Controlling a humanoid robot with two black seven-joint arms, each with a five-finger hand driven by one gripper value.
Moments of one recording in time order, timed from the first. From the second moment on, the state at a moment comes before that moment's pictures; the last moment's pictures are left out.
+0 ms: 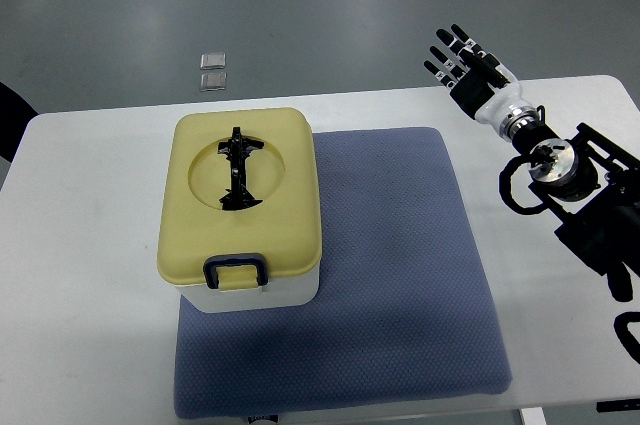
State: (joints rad) left arm 0.00 0.00 -0.02 -0.21 0.02 -0.09 0.16; right arm 0.75 -0.18 0.90 0.69 0.07 0.17 0.14
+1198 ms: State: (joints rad) left arm 0.00 0.00 -0.02 -0.21 0.02 -0.09 0.16; right arm 1.35 -0.29 0.39 0.92 -1.41 0.61 0.14
